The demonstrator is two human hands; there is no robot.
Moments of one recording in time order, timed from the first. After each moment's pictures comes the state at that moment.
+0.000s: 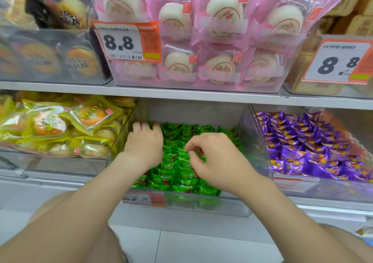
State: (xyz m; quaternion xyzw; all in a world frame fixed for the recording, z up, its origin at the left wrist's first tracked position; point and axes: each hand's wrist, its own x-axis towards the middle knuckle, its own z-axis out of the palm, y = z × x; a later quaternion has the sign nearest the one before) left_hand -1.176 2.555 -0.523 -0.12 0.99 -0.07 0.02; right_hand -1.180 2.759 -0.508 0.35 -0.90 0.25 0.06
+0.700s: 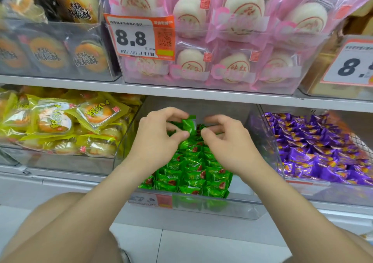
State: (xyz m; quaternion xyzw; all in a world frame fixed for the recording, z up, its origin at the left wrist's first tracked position) left_hand -1.156 2.564 -0.498 -0.02 0.88 0.42 -0.20; right_hand -1.199 2.748 -0.500 0.15 -0.86 0.48 0.00
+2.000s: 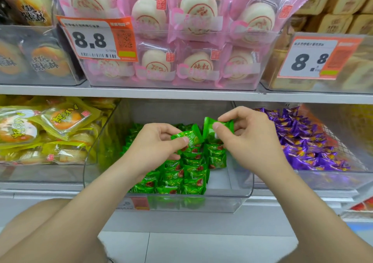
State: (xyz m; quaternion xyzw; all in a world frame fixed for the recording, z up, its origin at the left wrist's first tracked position) left_hand -1.163 2.605 -0.504 -0.07 0.80 0.60 0.00; right_hand -1.196 2.829 -0.483 0.12 -0.87 0.46 0.14
